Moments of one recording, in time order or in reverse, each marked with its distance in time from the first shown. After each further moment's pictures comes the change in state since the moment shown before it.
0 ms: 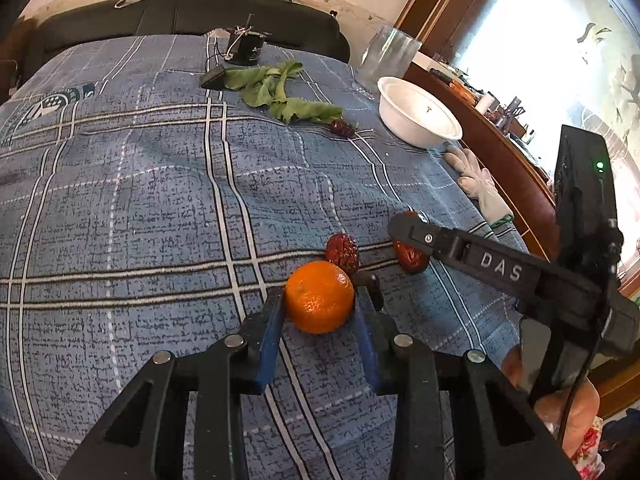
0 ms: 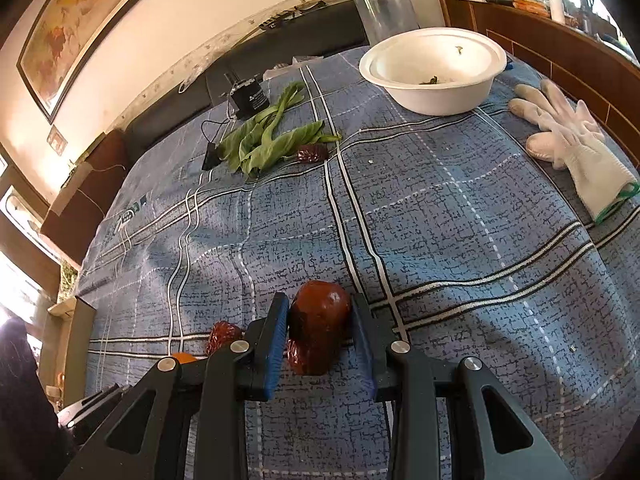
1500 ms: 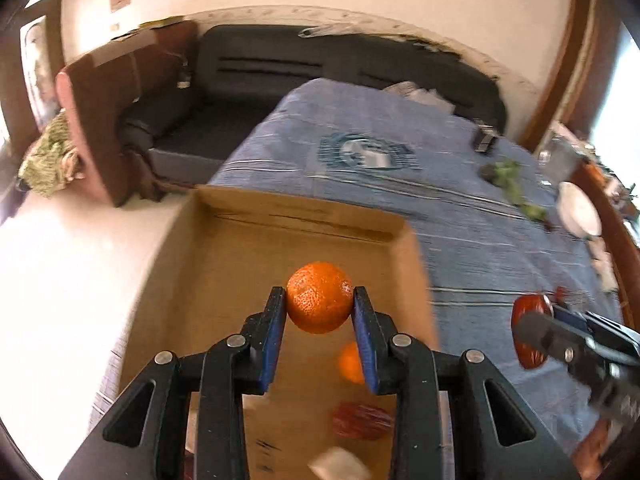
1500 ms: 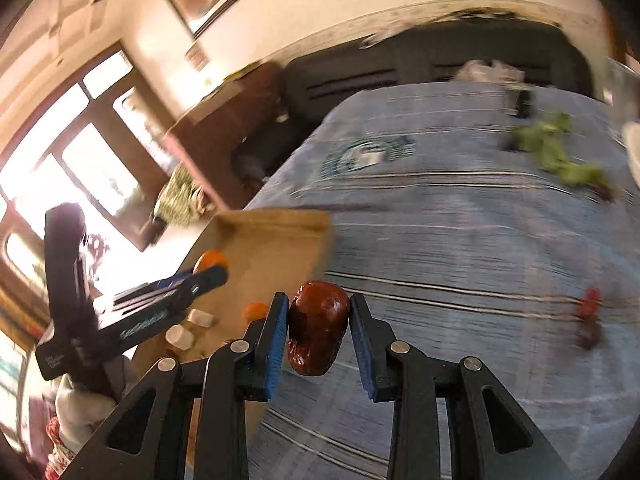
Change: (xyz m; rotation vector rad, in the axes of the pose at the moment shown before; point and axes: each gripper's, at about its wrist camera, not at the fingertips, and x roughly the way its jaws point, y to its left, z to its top) left arm -0.213 0.212 -0.012 -0.228 -0.114 0.500; right arm -0.033 0.269 -0.069 -0.376 0.115 0.403
